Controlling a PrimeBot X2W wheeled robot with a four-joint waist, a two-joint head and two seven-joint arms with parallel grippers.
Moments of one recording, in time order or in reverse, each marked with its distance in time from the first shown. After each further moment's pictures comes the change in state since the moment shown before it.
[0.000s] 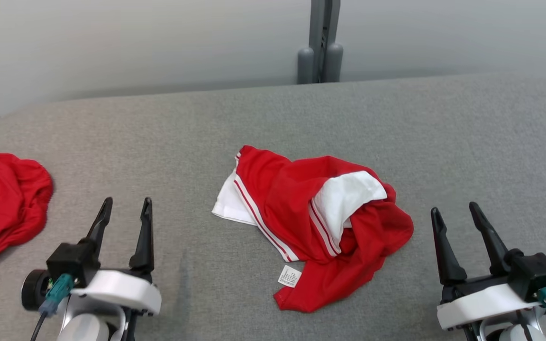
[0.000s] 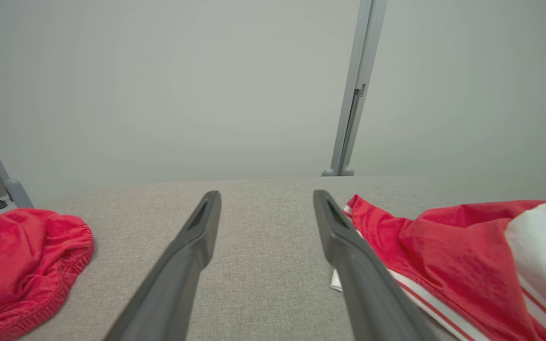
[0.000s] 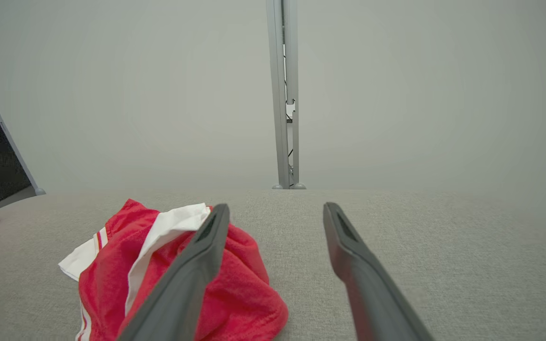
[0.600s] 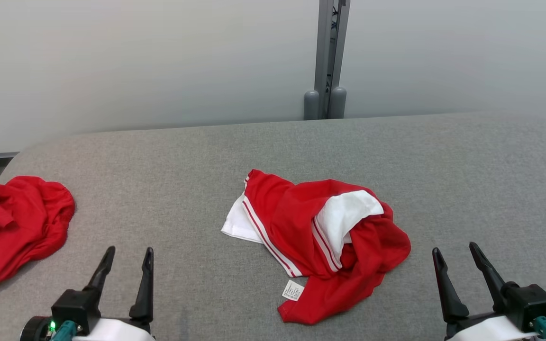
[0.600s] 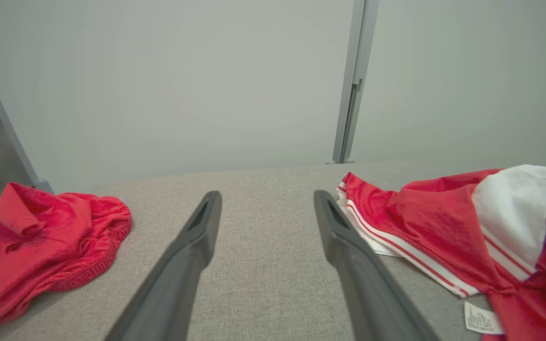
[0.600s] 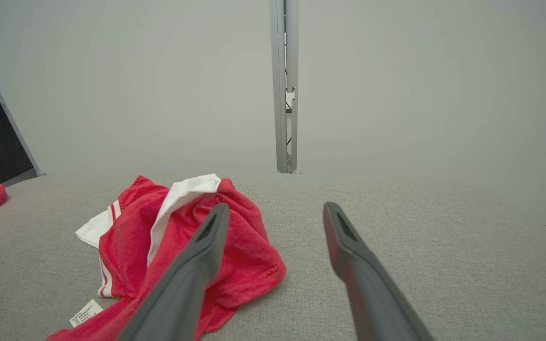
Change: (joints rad) left arm 0.183 0.048 -0.009 -0.092 0.009 0.012 0.013; right arm 0.113 0.000 -0.012 0.009 -0.028 0.000 0.037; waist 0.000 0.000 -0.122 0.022
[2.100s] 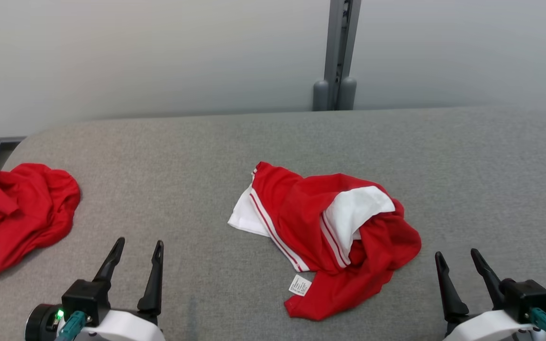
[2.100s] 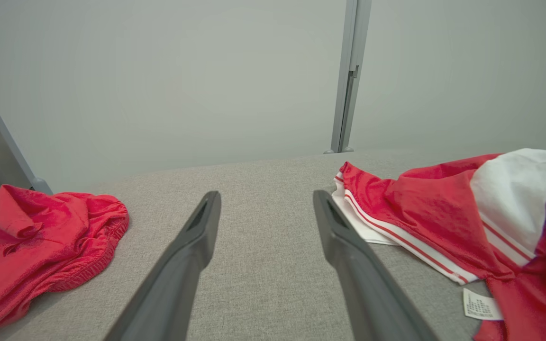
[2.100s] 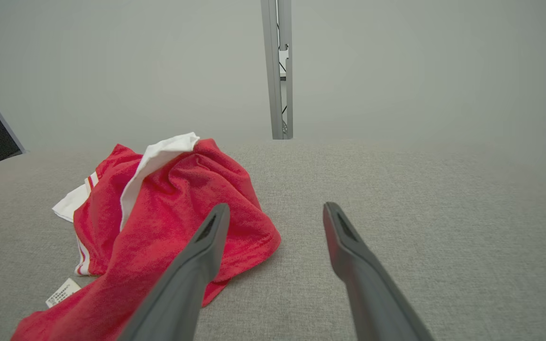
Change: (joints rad) left arm -0.006 0.024 -0.050 -0.050 0.010 0.033 0.050; right arm -0.033 0.000 -0.021 0.097 0.019 0.000 0.020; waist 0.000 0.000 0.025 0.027
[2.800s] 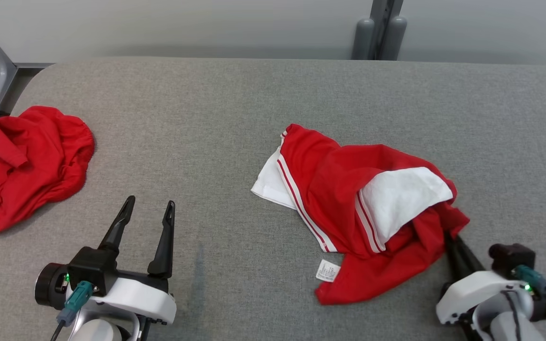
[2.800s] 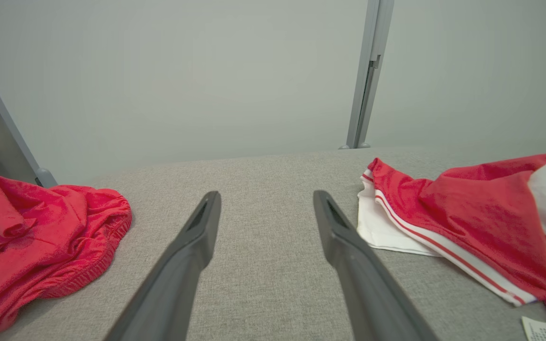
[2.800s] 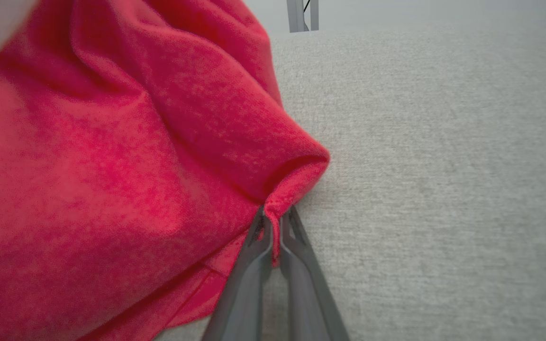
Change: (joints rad) left arm -0.137 -0.027 -0.023 0.021 0.015 -0.025 -0.045; right arm -0.288 -0.014 0.048 0.450 0.087 0.000 -0.055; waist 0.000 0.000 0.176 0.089
